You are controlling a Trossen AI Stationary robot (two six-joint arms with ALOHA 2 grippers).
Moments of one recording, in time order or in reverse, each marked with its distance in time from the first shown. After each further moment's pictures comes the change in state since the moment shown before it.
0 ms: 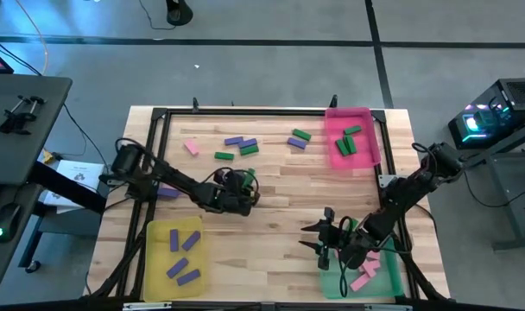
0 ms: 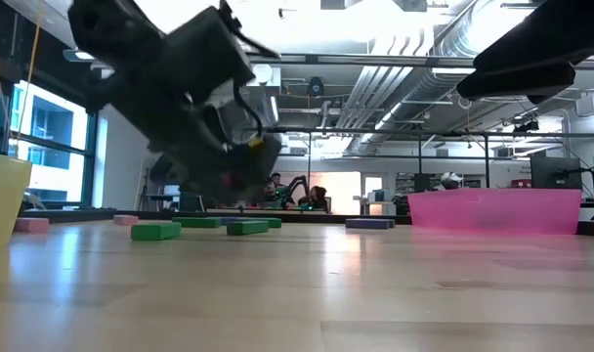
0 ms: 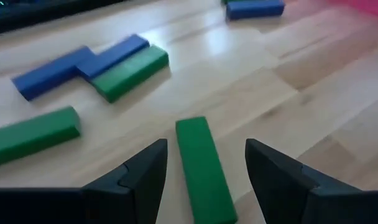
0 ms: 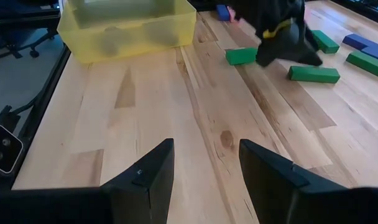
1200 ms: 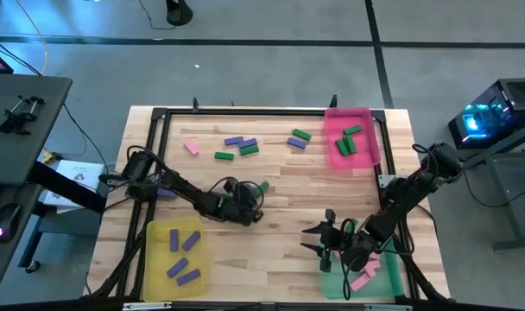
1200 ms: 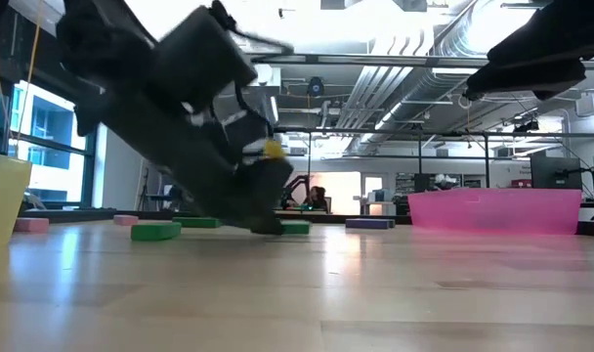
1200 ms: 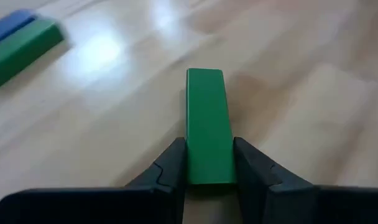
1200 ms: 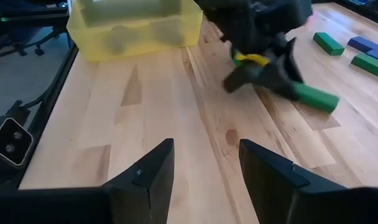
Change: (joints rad) left arm -0.068 0.110 0.013 0.215 0.139 0.225; right arm 0.025 0.000 0.000 0.001 0.010 -0.009
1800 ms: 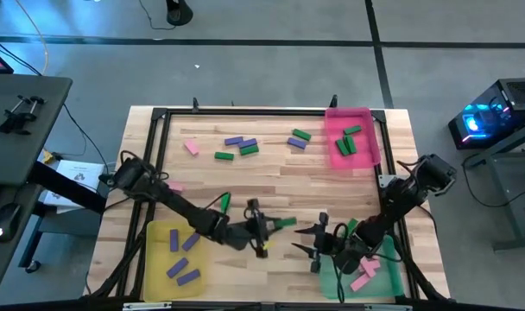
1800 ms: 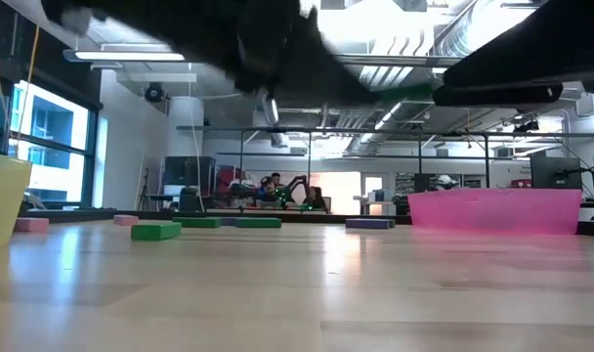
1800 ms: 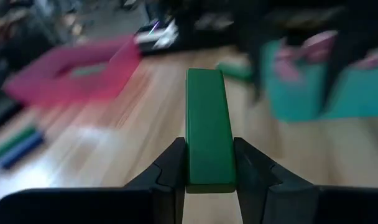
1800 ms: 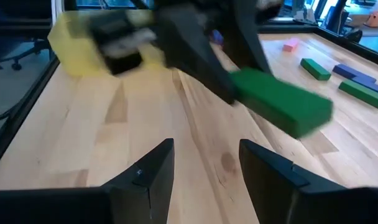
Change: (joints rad) left arm -0.188 -0.034 0.183 0.277 0.098 0.674; right arm -0.014 0.169 0.000 0.281 0.099 -0.146
